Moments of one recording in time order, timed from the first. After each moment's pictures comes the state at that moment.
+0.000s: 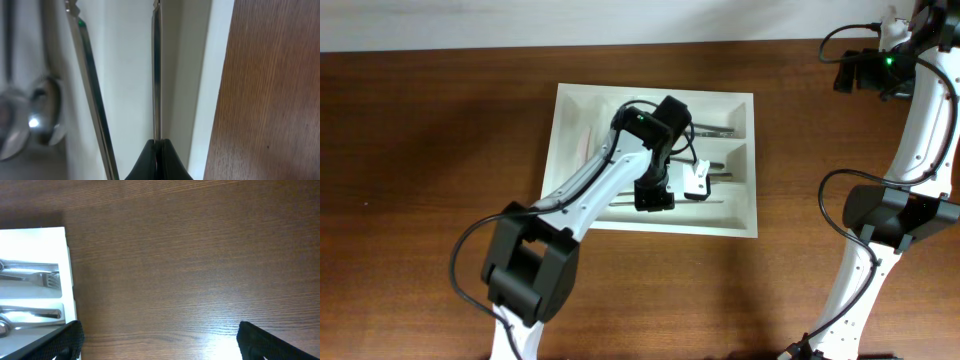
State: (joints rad) left arm -0.63 2.11 1.79 -1.20 0.19 0.95; right arm -0.31 2.45 2.89 -1.69 -0.11 -0.16
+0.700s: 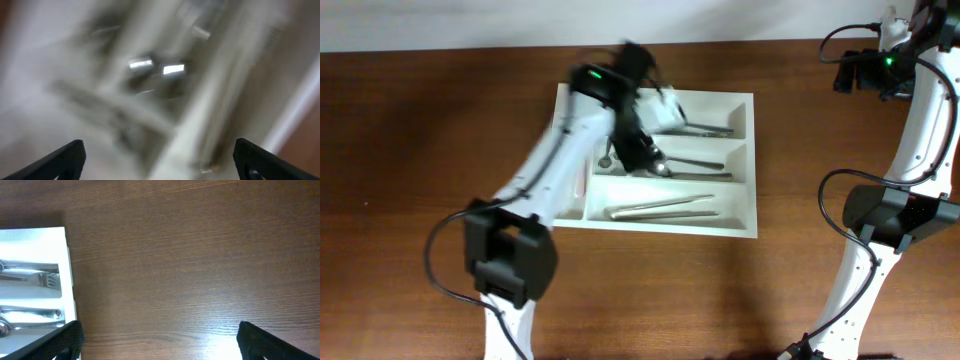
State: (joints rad) left arm -0.41 2.14 2.09 -1.22 0.19 0.68; right arm -0.31 2.45 2.89 -1.69 -0.11 -0.16
